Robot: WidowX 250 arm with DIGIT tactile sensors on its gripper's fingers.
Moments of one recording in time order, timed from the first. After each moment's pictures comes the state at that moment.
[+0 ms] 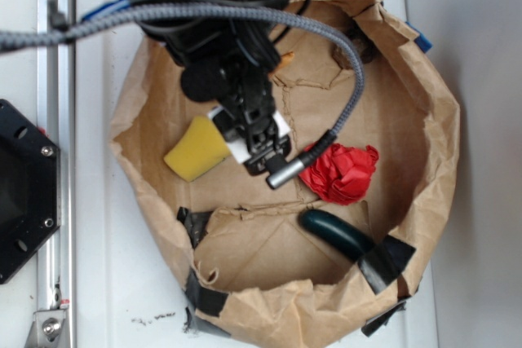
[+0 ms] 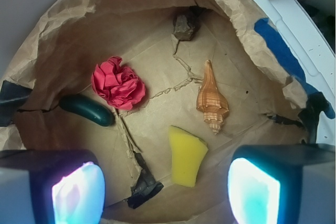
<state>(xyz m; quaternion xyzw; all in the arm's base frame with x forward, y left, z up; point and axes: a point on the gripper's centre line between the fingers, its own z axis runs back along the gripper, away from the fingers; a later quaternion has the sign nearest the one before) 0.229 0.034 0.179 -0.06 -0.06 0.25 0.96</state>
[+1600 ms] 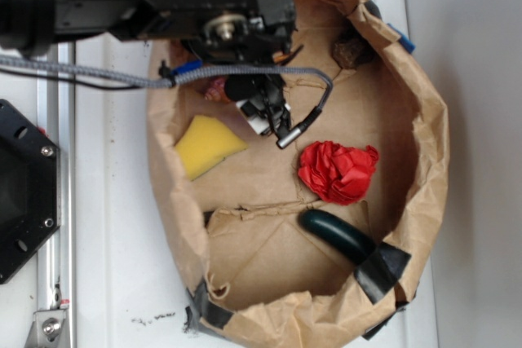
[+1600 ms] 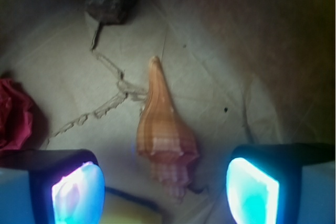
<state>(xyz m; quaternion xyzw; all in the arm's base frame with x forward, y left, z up) 0.237 0.076 0.079 0.03 -0.05 0.30 0.95</state>
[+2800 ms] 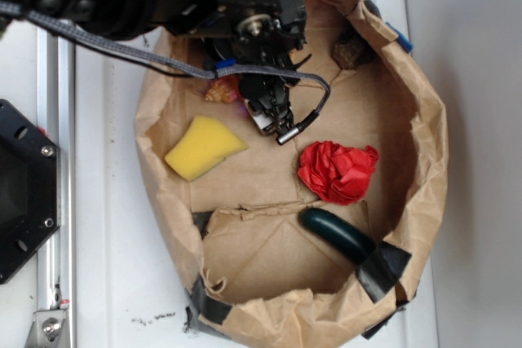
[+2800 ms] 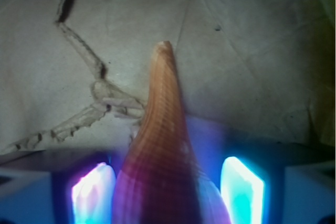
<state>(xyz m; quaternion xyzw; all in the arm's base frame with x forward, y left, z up) 0.246 0.081 0.027 0.00 -0.03 0.26 0.97</state>
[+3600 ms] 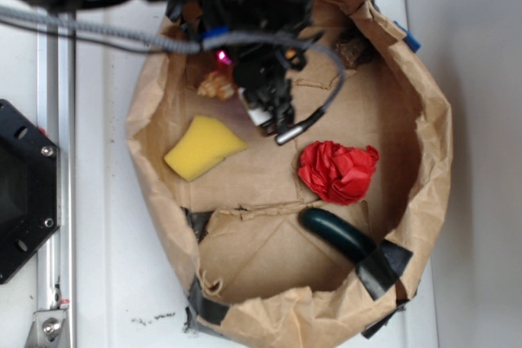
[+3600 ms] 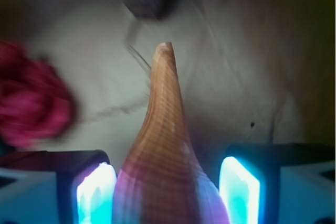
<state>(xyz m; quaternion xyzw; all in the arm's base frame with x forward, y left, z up) 0.252 0.067 0.106 -0.03 -0.04 0.21 0.98</state>
